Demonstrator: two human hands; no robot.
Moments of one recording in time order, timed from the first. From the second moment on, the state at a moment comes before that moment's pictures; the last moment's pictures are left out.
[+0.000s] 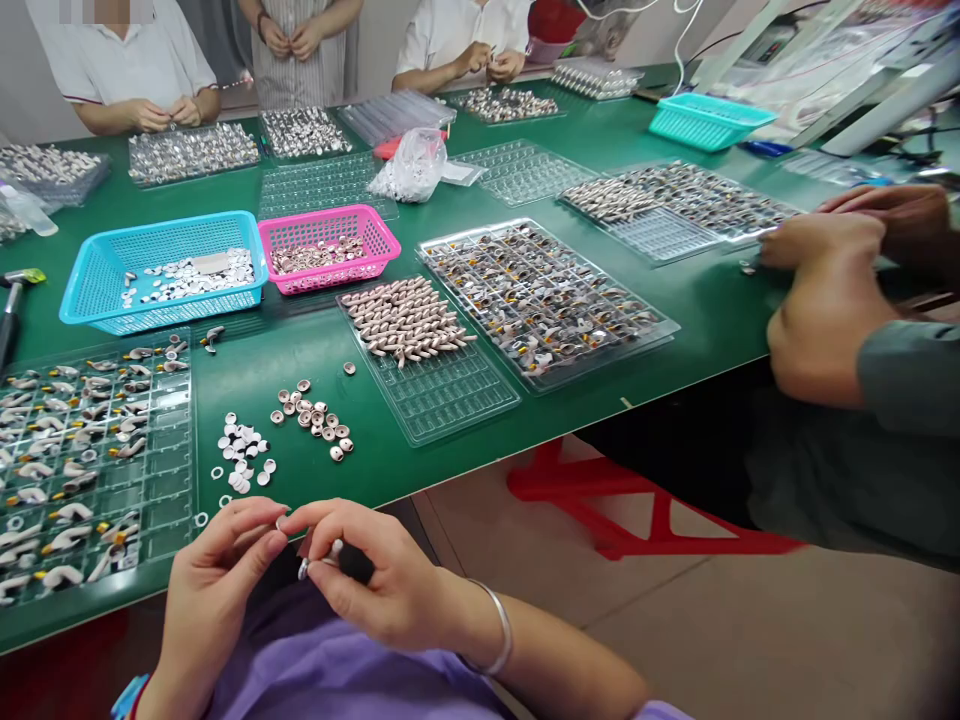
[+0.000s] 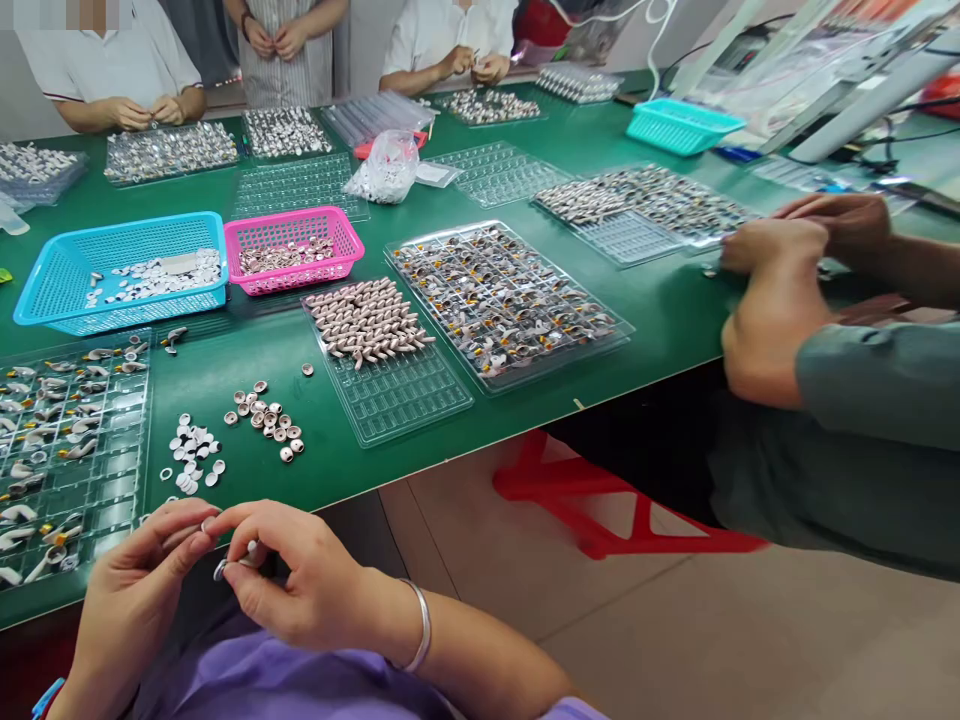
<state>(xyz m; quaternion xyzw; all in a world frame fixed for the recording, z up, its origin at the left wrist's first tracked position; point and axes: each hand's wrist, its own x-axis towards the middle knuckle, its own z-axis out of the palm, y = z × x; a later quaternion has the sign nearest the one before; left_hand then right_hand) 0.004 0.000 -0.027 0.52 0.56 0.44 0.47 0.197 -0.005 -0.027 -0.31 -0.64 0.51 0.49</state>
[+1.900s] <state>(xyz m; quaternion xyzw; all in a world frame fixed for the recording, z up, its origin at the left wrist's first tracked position) 0.023 -0.018 -0.025 0.59 0.52 0.46 0.41 0.190 -0.006 -0.027 -0.44 -0.52 0.58 0.45</state>
